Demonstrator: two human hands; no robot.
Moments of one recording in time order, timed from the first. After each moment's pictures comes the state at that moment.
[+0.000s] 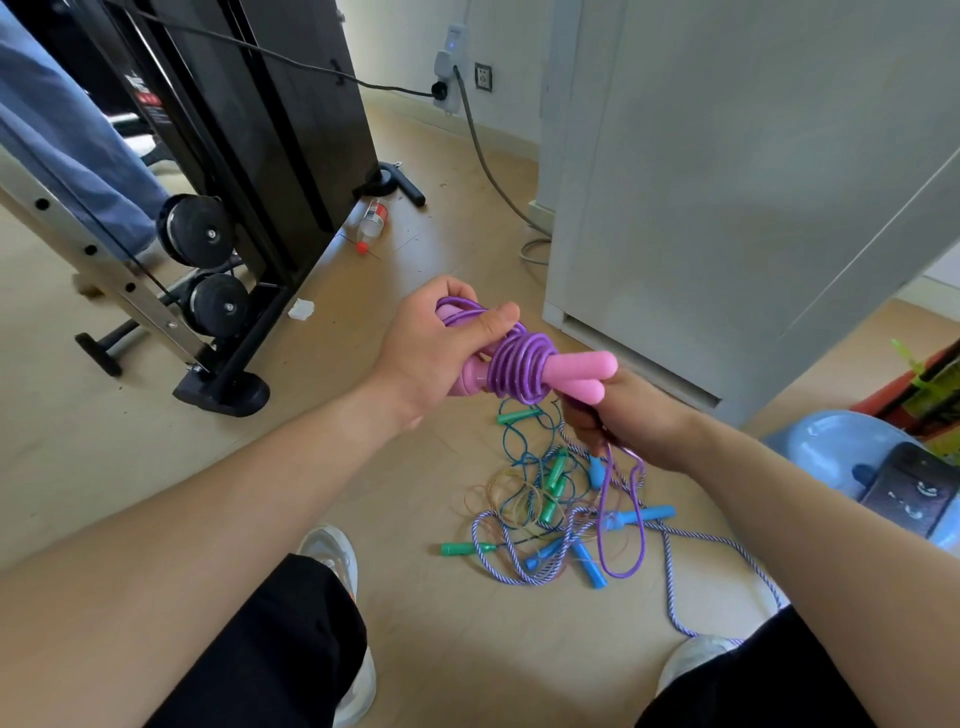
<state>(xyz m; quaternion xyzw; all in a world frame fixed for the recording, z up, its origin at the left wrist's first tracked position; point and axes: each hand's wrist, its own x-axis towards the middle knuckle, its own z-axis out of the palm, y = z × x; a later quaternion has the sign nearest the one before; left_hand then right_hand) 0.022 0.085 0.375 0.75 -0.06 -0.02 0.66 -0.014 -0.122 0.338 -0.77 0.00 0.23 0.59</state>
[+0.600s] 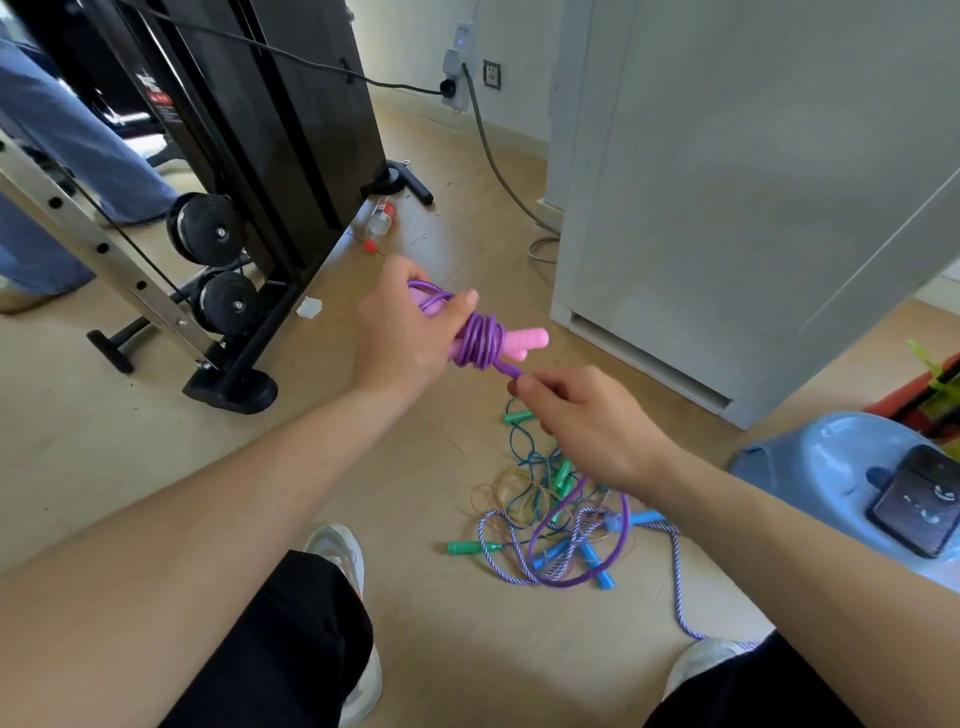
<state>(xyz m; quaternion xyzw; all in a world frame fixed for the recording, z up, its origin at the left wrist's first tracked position) 0.039 0.101 0.368 0.88 0.03 0.16 0.44 -0.036 -0.076 0.361 -0.90 -0.05 0.07 0.42</state>
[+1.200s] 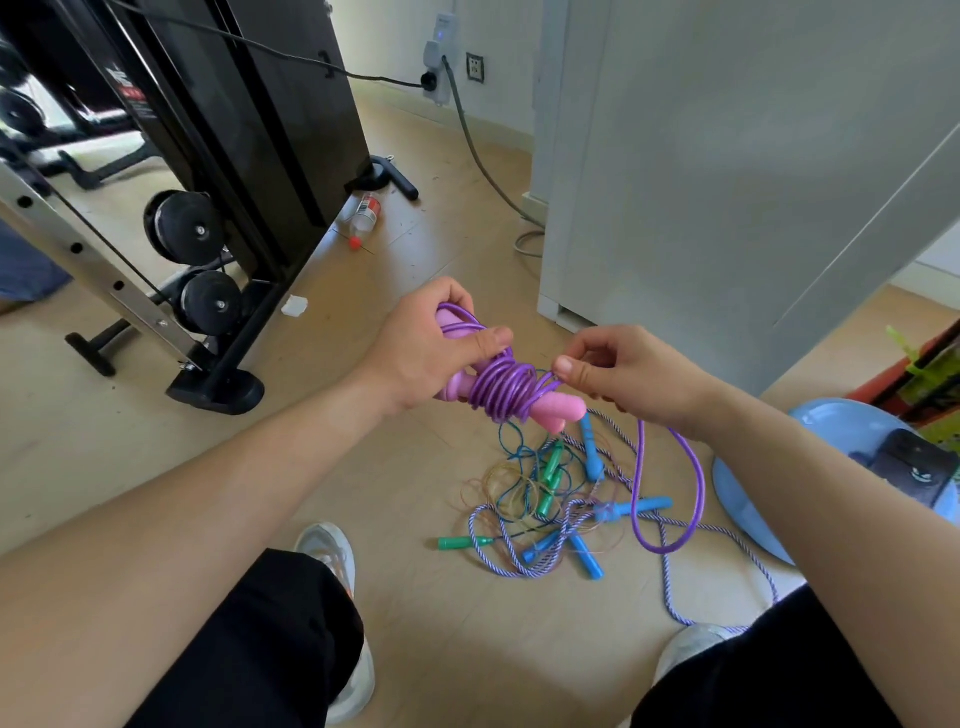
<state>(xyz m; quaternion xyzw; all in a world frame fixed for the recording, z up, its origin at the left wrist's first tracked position) 0.030 0.090 0.369 0.83 -0.13 -0.03 0.54 -0.008 -0.140 0.360 -0.86 -0.08 0.13 0.49</state>
